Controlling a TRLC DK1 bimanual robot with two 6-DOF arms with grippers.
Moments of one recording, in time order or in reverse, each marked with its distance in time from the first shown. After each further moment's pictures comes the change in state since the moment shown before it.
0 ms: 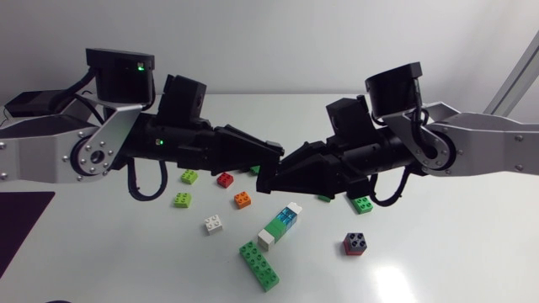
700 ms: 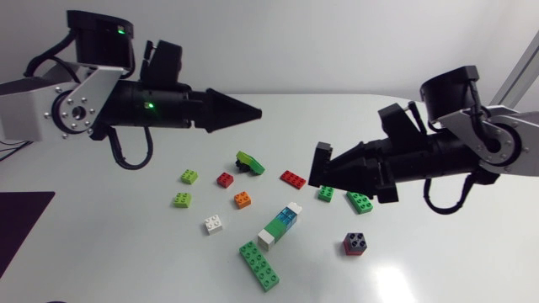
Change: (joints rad) left arm 0.090 0.030 0.163 -0.220 -0.229 0.083; right arm -0.228 -0.159 -0.047 -0.341 0.305 -0.276
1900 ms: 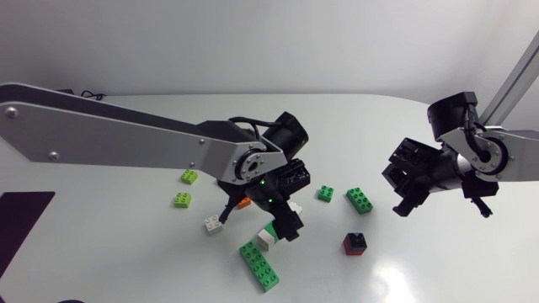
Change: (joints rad) left arm -0.476 0.468 0.250 -0.486 -0.877 0.434; right arm -0.123 0.093 -0.065 0.044 1.098 -0.330
